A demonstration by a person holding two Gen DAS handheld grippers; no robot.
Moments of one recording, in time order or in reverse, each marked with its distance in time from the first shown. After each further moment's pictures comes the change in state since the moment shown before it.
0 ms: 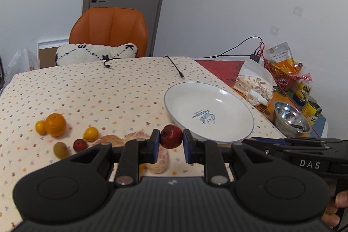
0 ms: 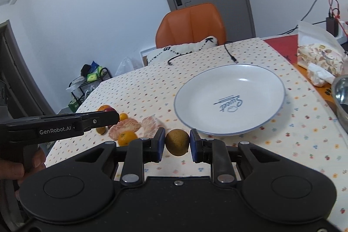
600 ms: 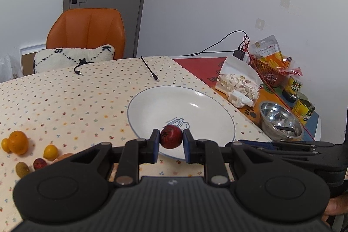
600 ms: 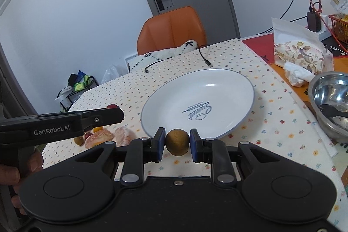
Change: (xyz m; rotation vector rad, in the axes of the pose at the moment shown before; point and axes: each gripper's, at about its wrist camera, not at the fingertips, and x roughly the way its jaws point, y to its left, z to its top) left arm 0.047 -0.042 0.017 0.043 0.020 -0.059; right arm 0.005 -0.044 0.008 0.052 -0.024 -0.058
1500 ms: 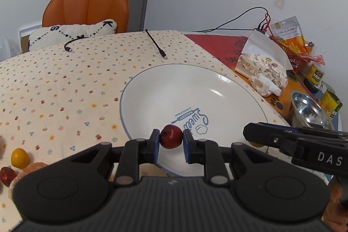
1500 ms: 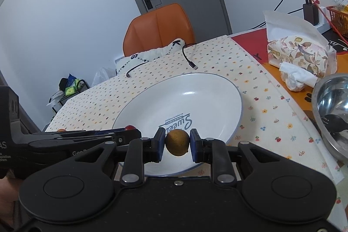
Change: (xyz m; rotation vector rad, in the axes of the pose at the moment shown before) left arm 0.091 0.011 0.001 -0.028 0.123 0.041; right arm 0.046 -0.031 0.018 0.033 0.013 -0.022
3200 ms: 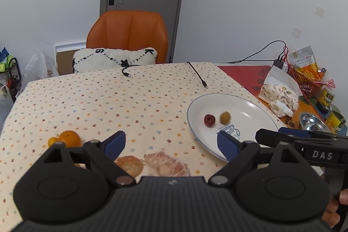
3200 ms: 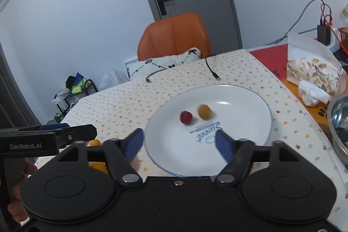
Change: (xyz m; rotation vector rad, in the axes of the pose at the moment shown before) left arm -0.117 0.049 -0.008 -0.043 -0.148 0.146; right arm -0.018 0.053 0.000 -0.077 -0.053 0.023
